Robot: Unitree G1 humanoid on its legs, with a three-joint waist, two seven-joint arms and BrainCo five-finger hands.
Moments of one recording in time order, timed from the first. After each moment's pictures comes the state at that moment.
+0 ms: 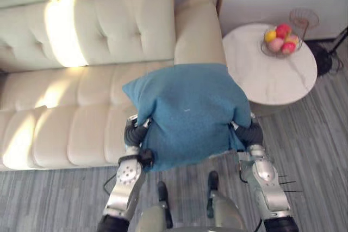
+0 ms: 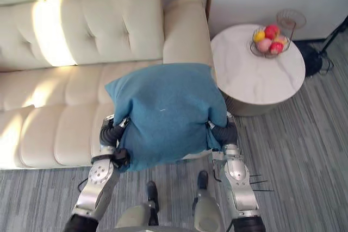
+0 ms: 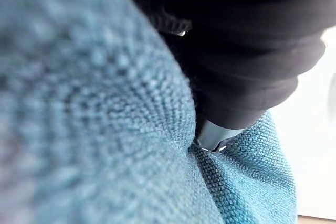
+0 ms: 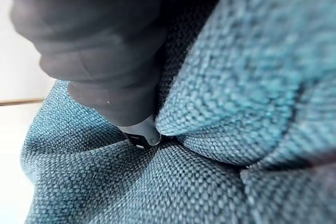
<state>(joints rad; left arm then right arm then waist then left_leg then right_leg) 0.17 0.08 -0.19 -0.08 -0.22 -0.15 0.29 0.11 -0.12 0.07 -0.07 0.19 -0.13 -0.10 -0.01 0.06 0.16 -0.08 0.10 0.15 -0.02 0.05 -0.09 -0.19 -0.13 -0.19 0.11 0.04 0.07</state>
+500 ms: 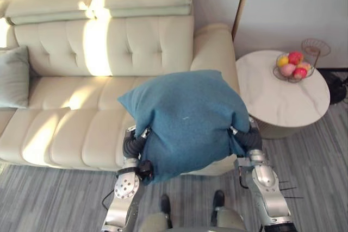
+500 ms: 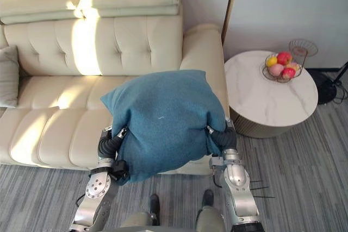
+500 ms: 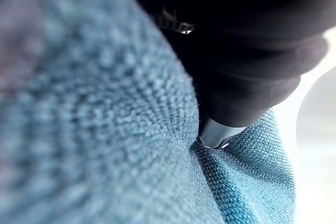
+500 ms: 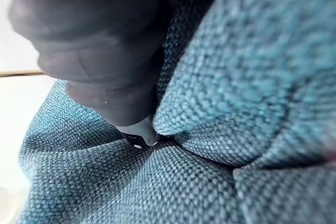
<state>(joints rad) 0.12 0.08 -0.18 -0.05 -0.22 -0.16 0.28 0.07 -0.14 0.05 -0.06 0.14 -0.13 -0.12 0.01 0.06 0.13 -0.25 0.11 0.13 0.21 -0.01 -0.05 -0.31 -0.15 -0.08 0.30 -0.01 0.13</state>
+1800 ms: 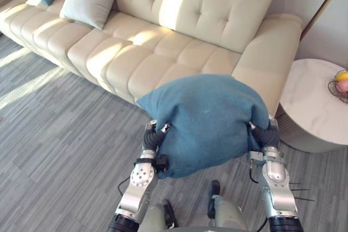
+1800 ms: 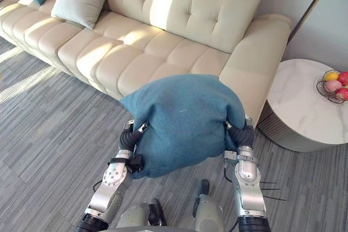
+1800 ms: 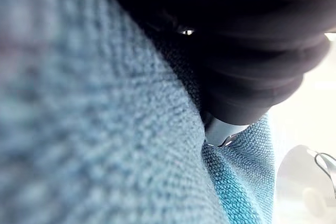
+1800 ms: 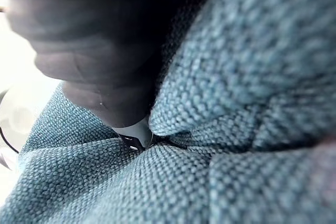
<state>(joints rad) 0.10 0.08 -0.30 -0.01 -0.20 -0.12 0.20 0.14 -0.10 -0.10 0.02 0.10 -0.13 -0.13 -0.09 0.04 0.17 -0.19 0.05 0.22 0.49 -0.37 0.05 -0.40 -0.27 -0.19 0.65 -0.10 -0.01</state>
